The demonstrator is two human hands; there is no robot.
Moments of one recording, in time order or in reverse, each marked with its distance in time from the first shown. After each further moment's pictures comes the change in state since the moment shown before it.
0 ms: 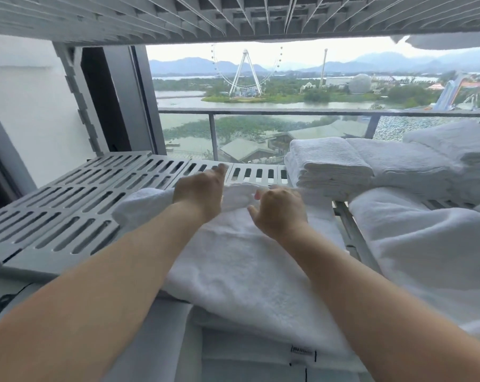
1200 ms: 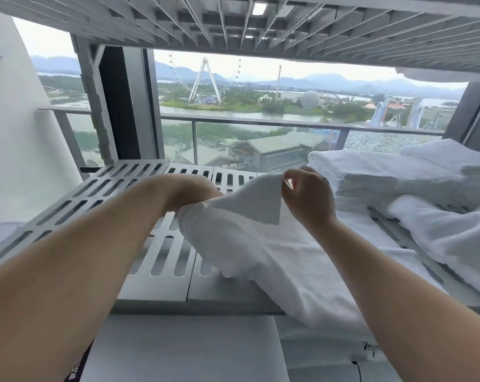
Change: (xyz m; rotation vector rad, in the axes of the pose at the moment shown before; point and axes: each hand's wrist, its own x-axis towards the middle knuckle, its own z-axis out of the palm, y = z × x) left_hand 0.001 -0.189 -0.028 -0.852 -0.792 0.022; right_hand 0.034 -0.117 -0.014 0.254 0.384 0.161
